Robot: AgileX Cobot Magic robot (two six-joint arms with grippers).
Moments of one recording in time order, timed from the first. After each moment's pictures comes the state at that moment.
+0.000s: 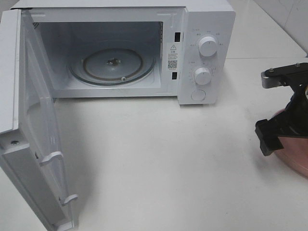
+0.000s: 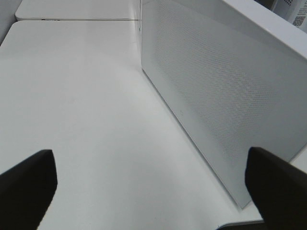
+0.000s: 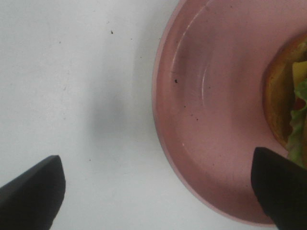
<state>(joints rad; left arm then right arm) -0.03 -0.01 -0.51 -0.09 1.09 0.03 0.20 1.57 -0.77 -0.28 0.62 0.28</state>
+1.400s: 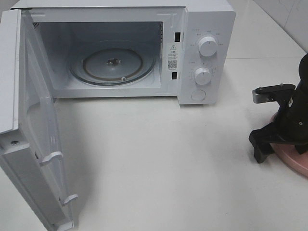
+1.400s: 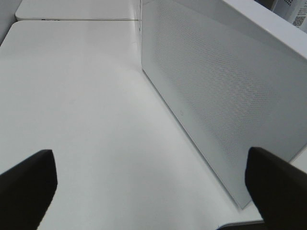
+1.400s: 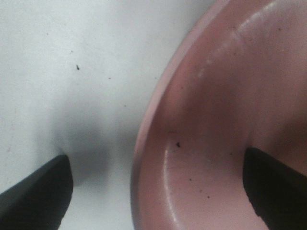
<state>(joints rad) -0.03 -0.01 -0.51 -0.09 1.09 0.03 0.06 1.87 -0.87 -0.15 0.50 0.05</state>
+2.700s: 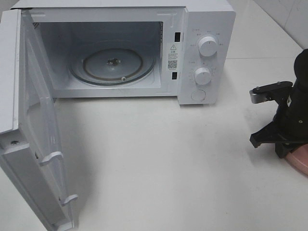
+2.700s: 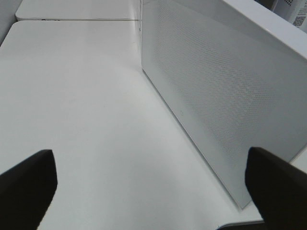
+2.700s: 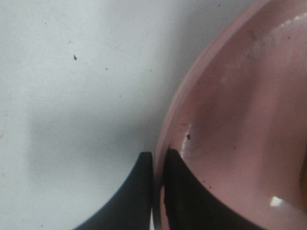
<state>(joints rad) -0.03 -0.01 -0.51 -0.09 1.09 0.03 0.10 1.86 -0.88 -0.25 0.56 0.11</state>
